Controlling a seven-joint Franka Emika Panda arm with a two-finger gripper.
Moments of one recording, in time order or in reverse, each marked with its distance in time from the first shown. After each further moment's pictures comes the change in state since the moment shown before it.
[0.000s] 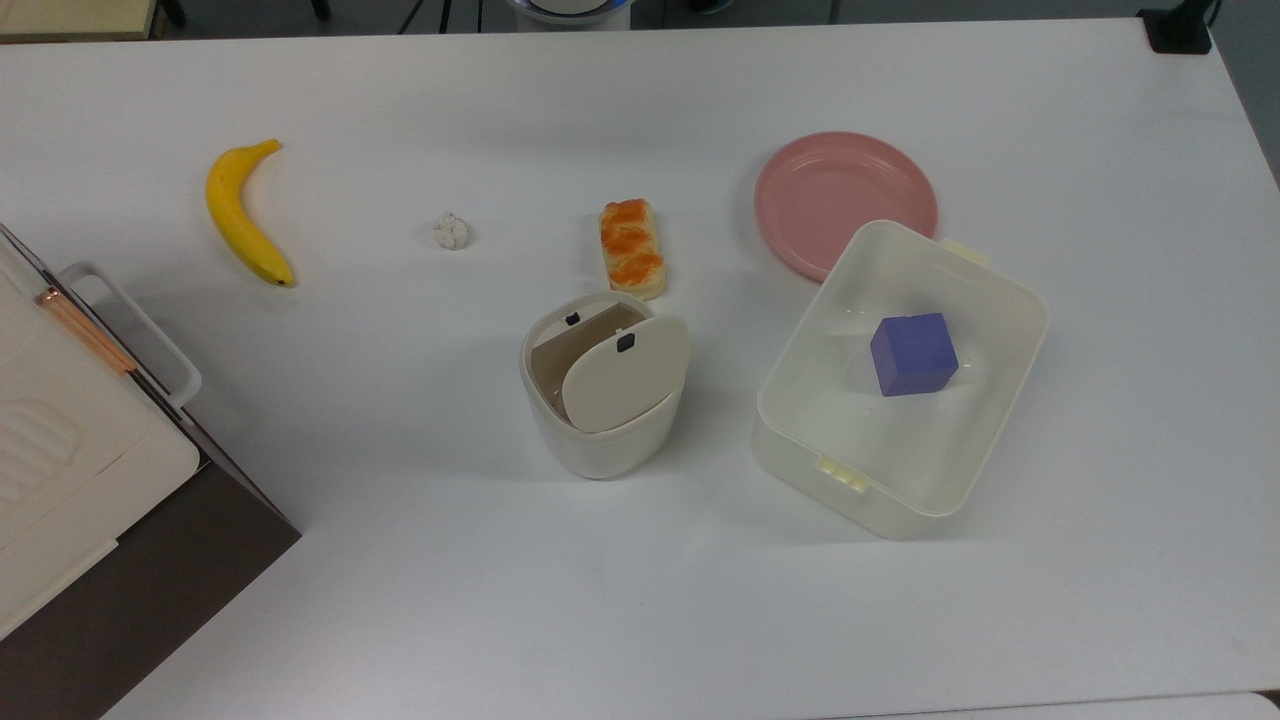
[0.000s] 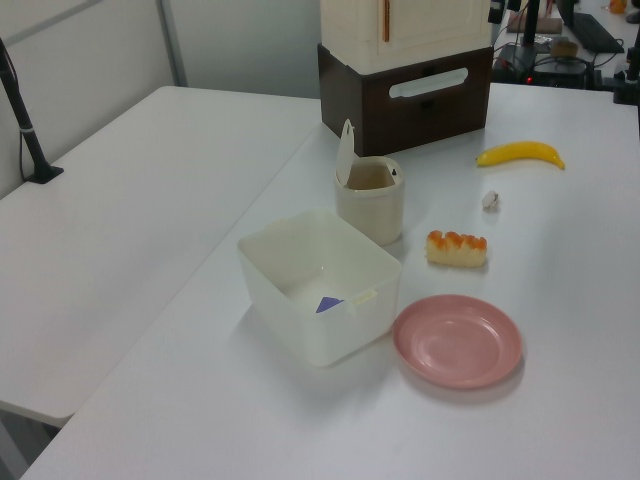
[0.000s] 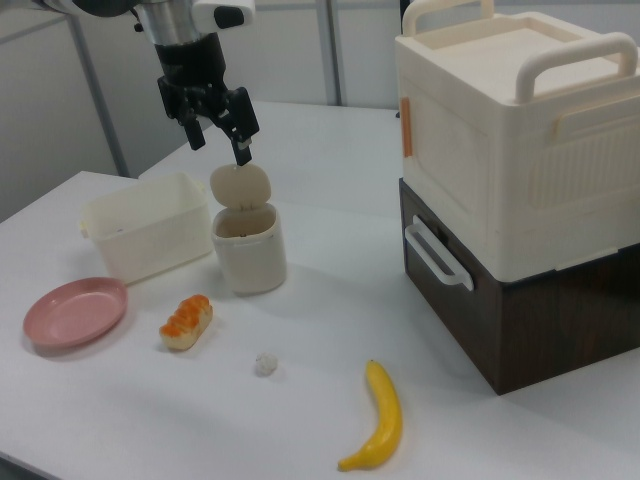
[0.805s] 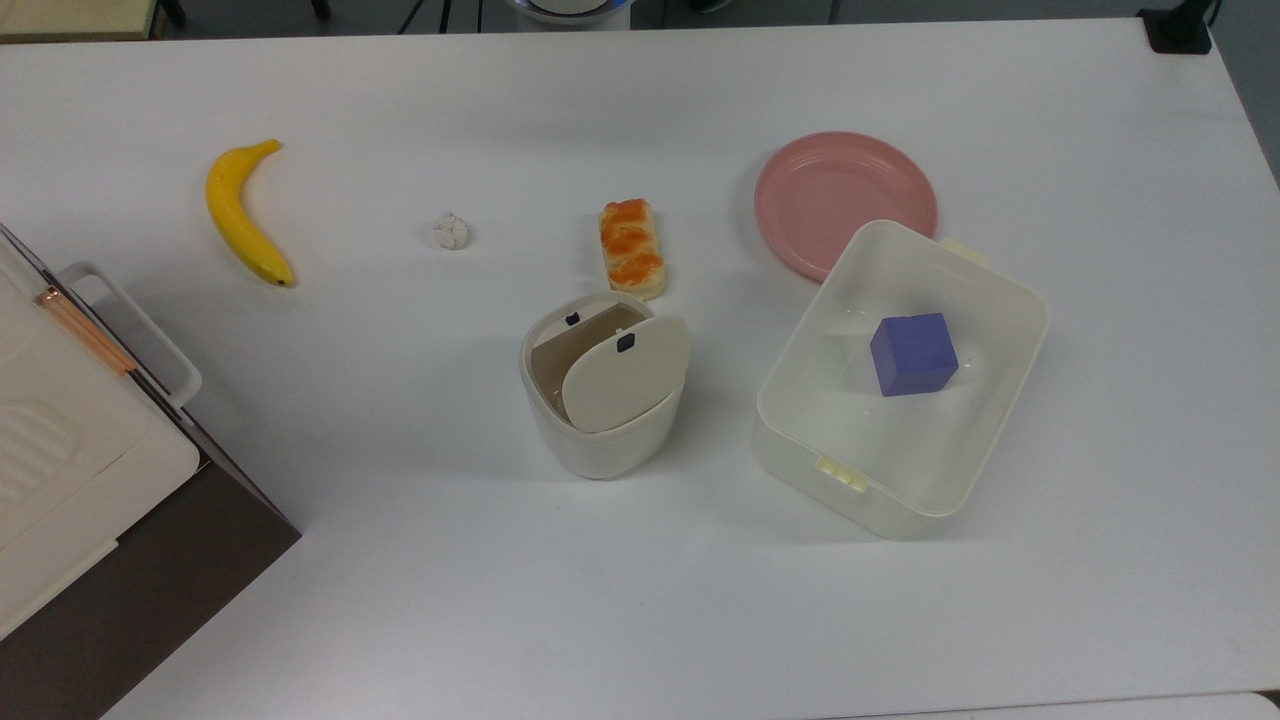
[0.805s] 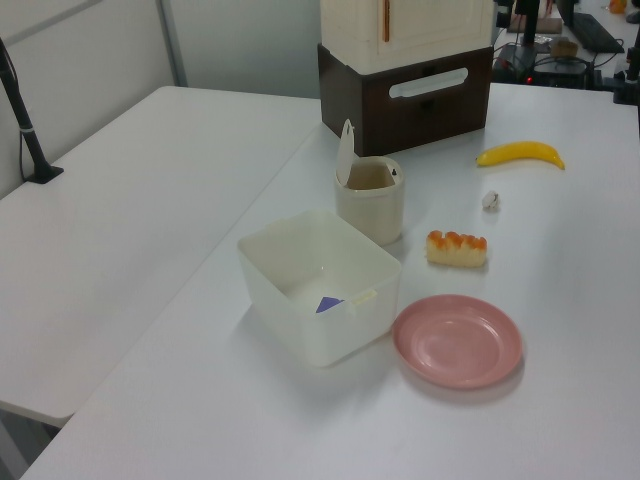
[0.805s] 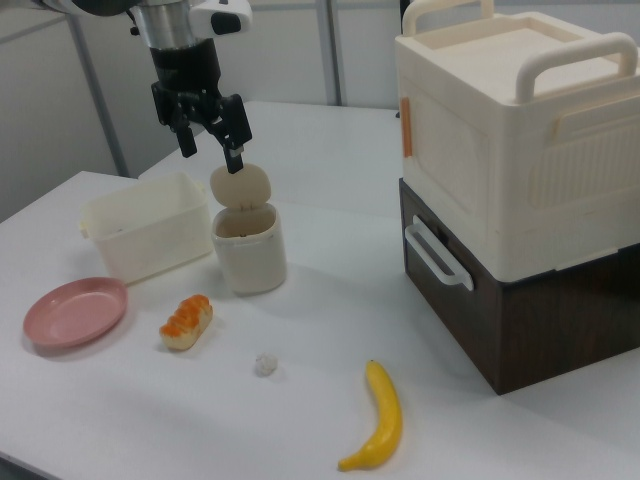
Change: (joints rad) arm 0.000 -0.001 0.002 0.001 0.000 -0.059 0.000
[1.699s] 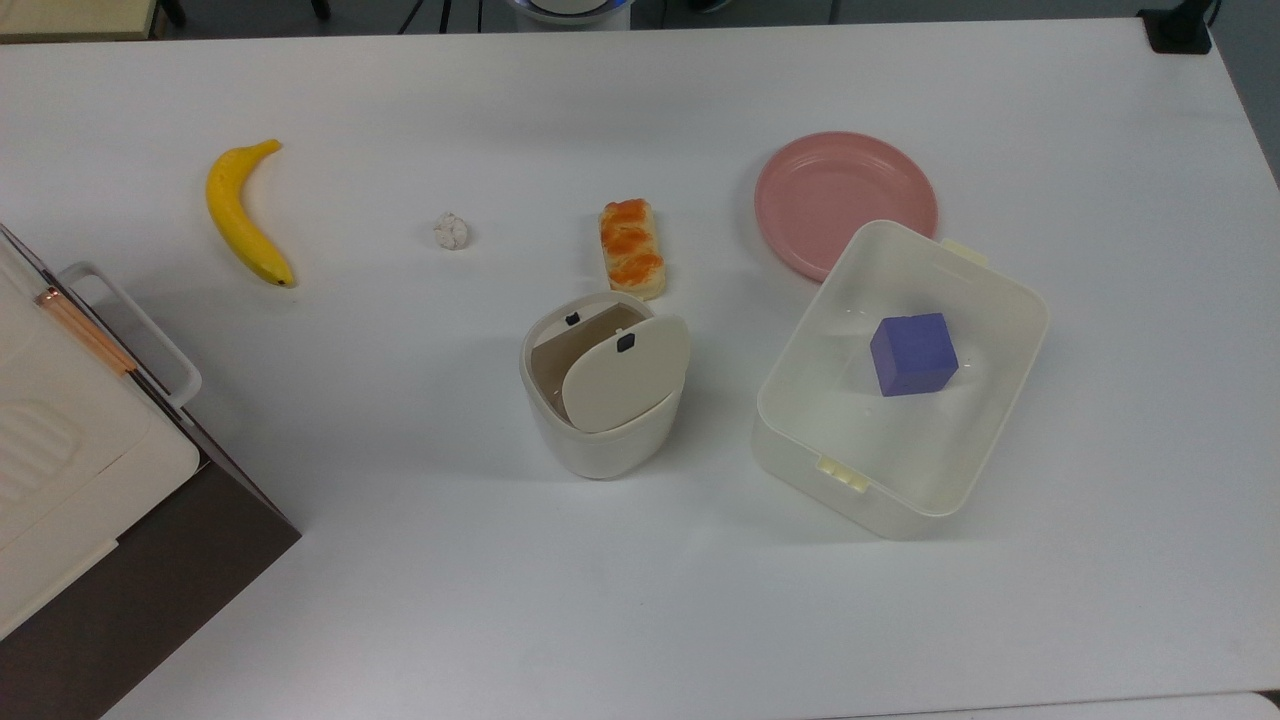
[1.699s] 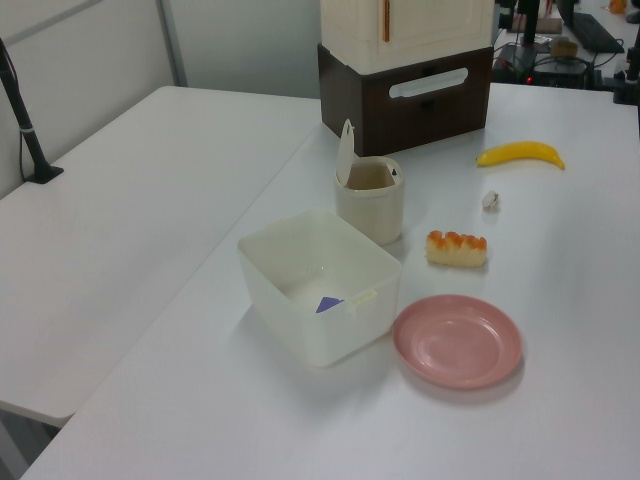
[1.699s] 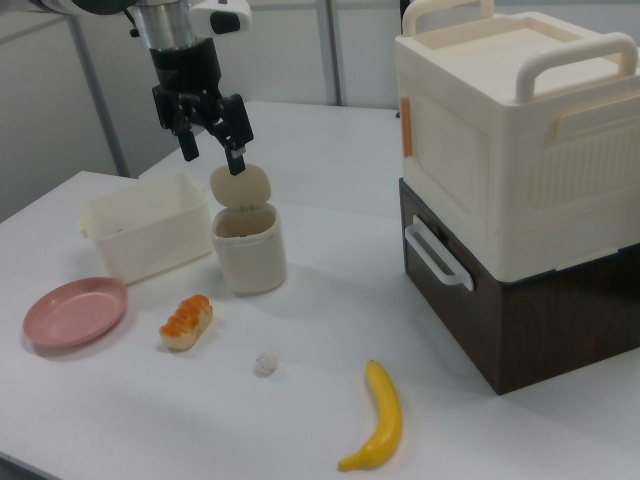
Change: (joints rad) arm 0.001 0.000 0.005 0.000 -0.036 -0.011 -0.001
